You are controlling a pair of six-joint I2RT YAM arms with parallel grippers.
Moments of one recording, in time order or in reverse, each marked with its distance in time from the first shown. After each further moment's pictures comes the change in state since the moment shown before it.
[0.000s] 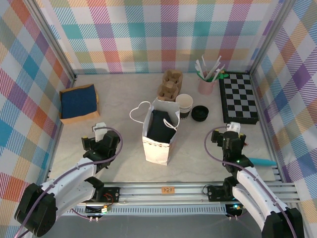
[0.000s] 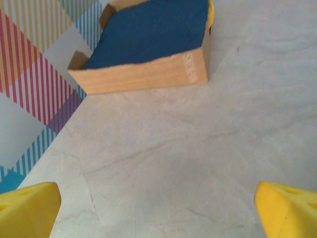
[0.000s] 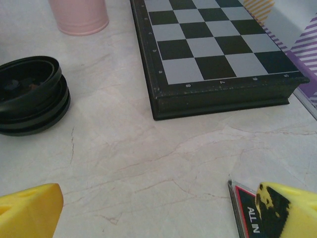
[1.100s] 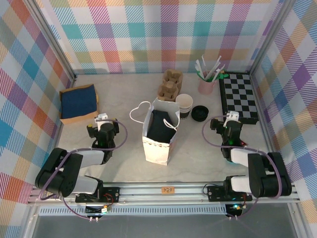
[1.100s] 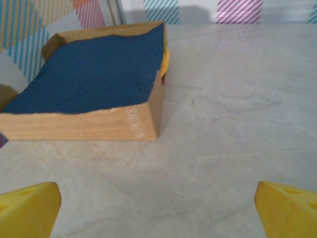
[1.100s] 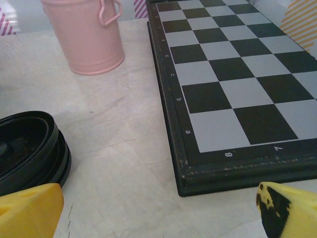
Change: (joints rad) left arm 0.221 0.472 -0.037 0.898 0.301 0.245; right arm -0.172 0.651 0.041 0.752 -0.219 -0.072
